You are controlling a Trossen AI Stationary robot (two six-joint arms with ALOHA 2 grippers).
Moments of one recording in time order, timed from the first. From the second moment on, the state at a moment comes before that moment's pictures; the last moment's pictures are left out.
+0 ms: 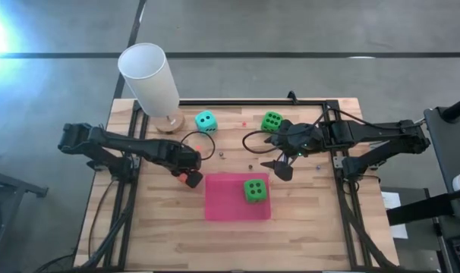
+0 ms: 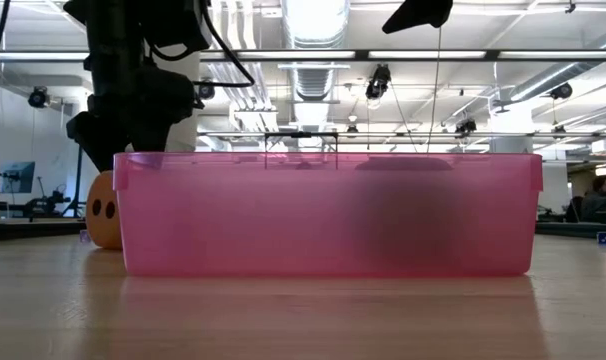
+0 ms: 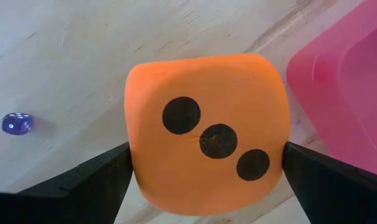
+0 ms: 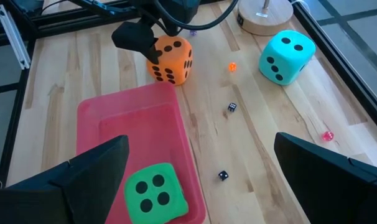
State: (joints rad) left arm -0.03 1.44 0.89 -0.90 -0.05 -0.97; right arm 0.09 1.27 1.31 -0.75 0.16 0.28
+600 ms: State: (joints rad) left arm -0.03 1.45 0.88 -0.90 -0.08 -1.00; right arm 0.09 1.27 1.31 -0.74 0.16 0.28
